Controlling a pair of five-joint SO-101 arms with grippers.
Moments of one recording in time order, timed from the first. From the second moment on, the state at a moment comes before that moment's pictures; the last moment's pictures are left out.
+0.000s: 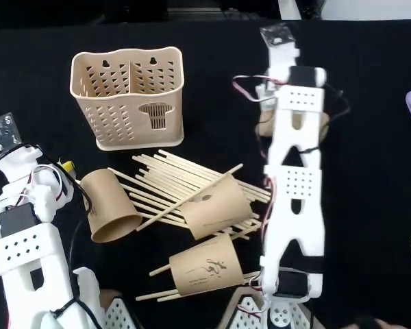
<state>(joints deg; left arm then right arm) -27.5 -57.7 59.8 52.7 2.2 7.3 74.3 -92.8 95.3 21.7</state>
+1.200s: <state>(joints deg) -27.5 -57.7 59.8 52.7 2.2 29.6 66.6 -92.9 99.3 28.1</state>
